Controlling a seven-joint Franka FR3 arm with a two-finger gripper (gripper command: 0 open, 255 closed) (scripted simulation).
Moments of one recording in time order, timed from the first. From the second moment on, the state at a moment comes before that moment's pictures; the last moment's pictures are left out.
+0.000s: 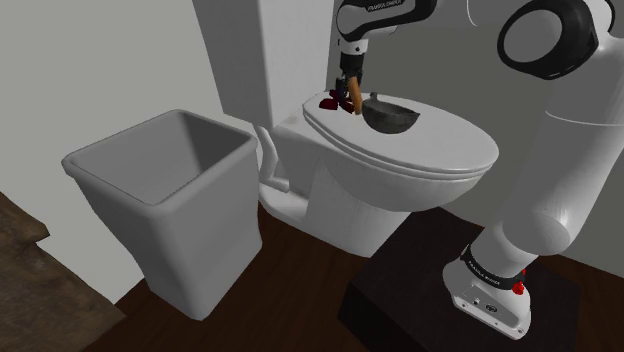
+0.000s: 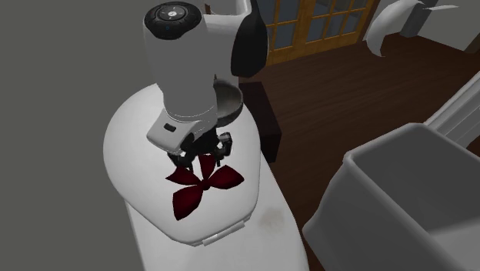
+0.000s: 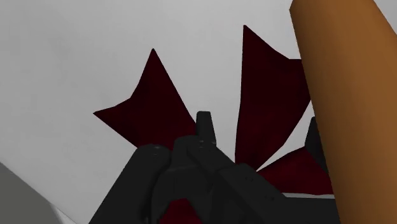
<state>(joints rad) -0.03 0.23 -0.16 -1.64 0.01 1.83 -0.33</state>
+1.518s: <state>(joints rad) -0.06 0.07 -0.16 -1.87 0.09 2.01 -0.52</state>
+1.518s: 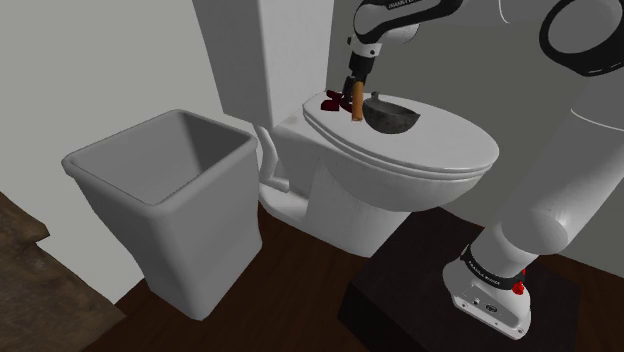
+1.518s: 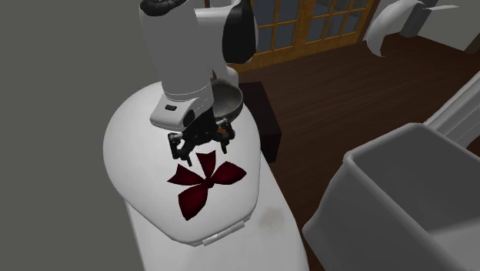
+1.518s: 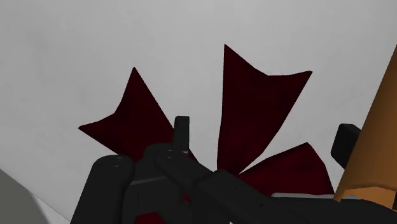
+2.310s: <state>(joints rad) -0.06 0.08 -0.16 -1.90 0.10 2.06 -0.52</state>
